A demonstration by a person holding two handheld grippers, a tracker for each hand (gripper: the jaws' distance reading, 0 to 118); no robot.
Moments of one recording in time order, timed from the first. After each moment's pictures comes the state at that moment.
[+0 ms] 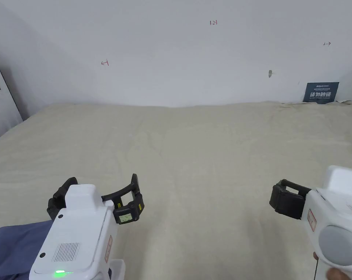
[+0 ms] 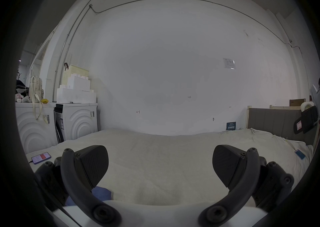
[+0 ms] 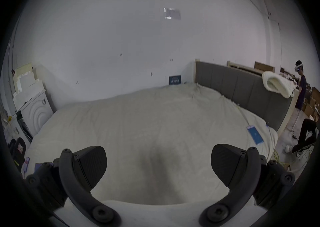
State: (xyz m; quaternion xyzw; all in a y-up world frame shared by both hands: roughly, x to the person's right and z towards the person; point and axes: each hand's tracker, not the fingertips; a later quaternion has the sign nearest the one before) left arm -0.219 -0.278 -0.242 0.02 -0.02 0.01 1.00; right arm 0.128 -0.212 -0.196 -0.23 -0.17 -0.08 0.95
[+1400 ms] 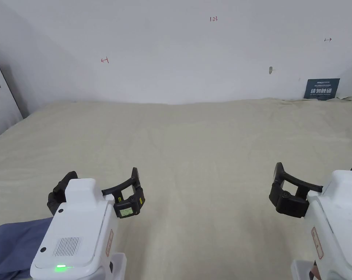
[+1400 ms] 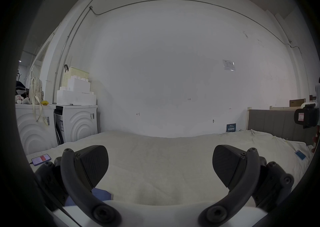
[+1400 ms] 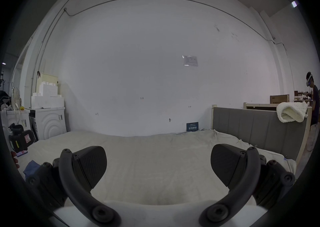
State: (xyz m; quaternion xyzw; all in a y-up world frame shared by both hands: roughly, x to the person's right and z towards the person) left arm -0.218 -0.273 -0.241 0.03 -0.02 0.01 1.00; right arm 0.134 -0.246 -0.175 0.01 -0.09 0.00 1.00
